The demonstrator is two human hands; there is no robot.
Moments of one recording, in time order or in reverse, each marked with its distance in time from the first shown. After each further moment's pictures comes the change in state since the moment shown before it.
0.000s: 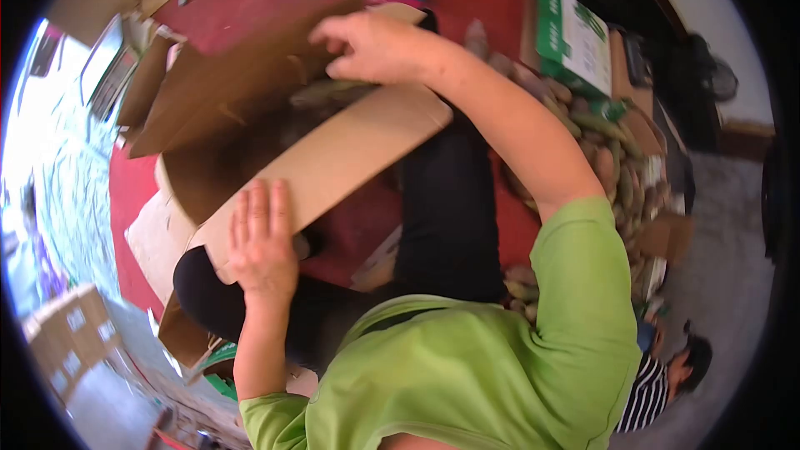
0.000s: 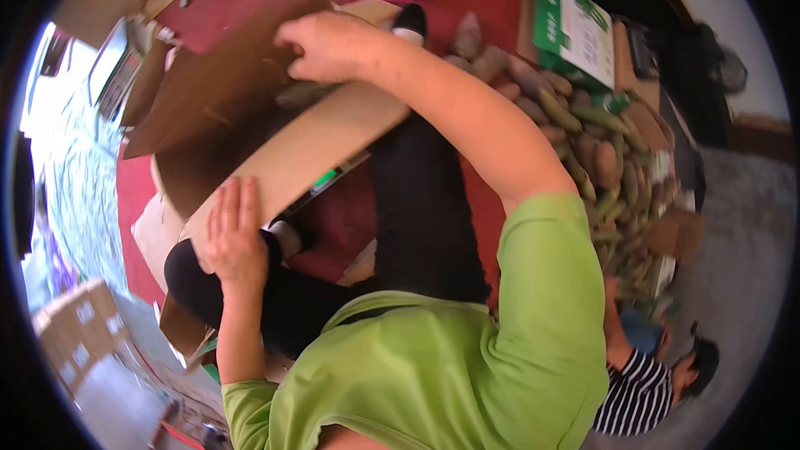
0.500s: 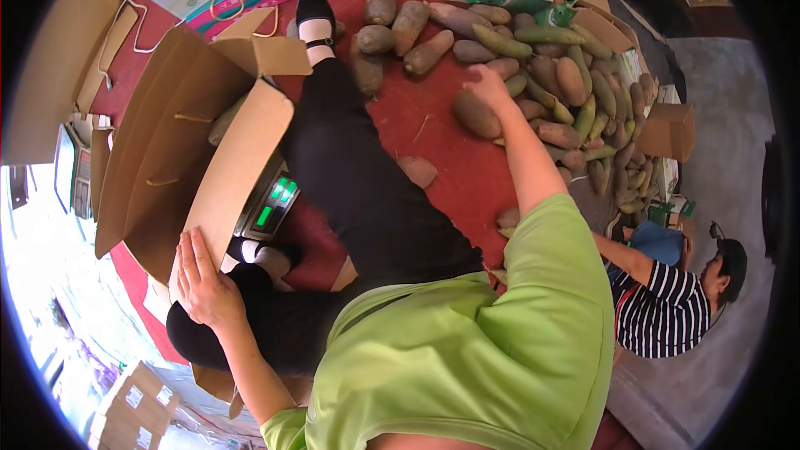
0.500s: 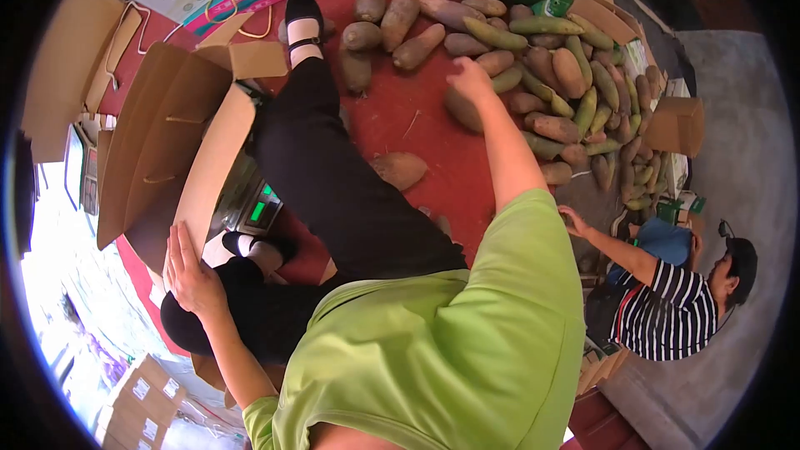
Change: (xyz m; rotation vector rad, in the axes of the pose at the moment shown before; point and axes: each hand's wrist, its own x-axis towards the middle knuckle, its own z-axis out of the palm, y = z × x) left_hand 0.004 0.013 0.006 0.086 0.051 -0.011; right_hand -0.356 0.271 0.101 0.030 0.488 1.059
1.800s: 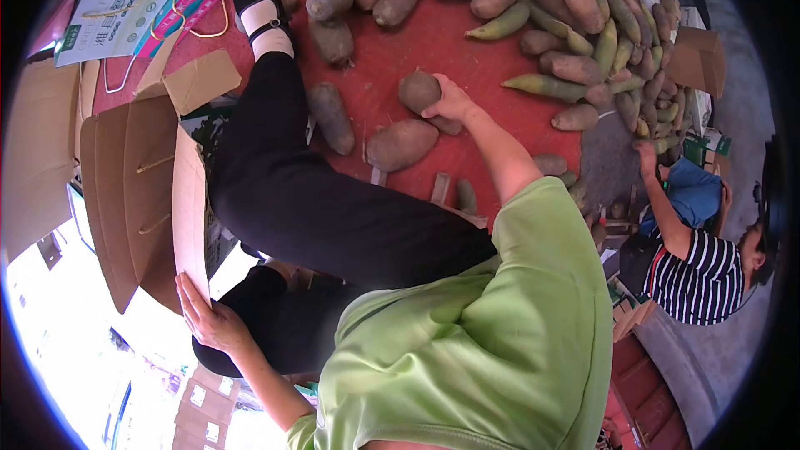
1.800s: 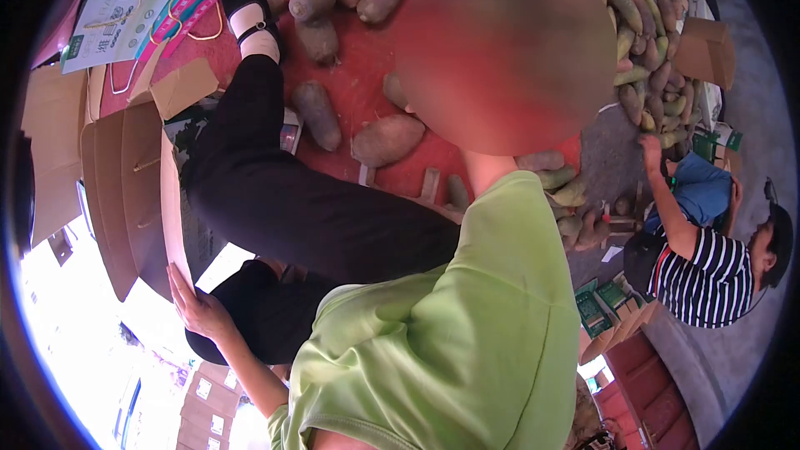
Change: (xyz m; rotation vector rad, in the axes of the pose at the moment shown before) left_hand -0.002 -0.004 0.010 0.066 0.001 0.047; right_hand -0.088 0.028 0.111 0.266 -0.441 0.319
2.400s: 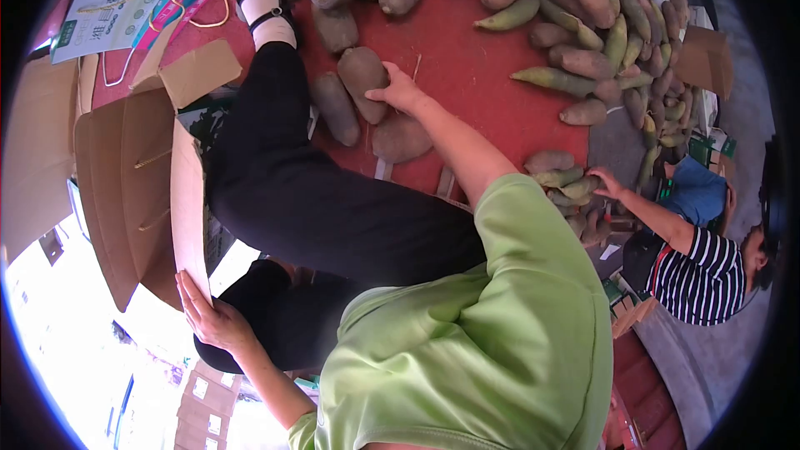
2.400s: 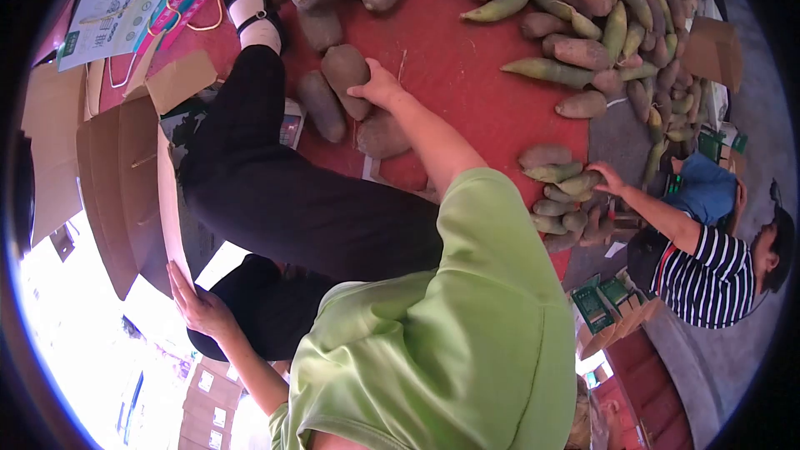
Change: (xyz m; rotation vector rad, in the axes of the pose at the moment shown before) left_hand 0.000 -0.001 0.000 -0.001 0.021 0.019; right_hand 0.035 -0.072 0.085 0.523 0.004 -0.116
